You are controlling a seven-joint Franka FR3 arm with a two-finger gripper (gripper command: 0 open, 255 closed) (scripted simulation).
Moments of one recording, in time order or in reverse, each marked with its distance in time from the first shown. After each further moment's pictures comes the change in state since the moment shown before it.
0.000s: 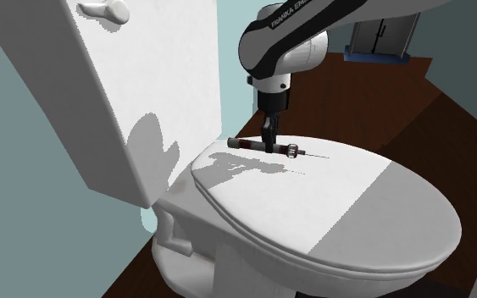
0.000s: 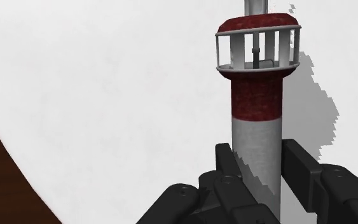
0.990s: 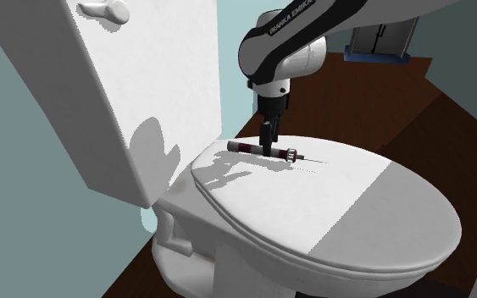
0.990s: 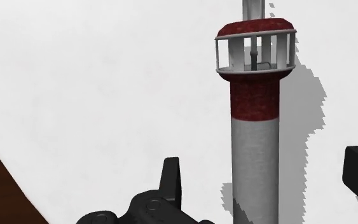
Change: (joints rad) arm -0.002 0.016 -0.002 -0.013 0.009 0.026 -0.008
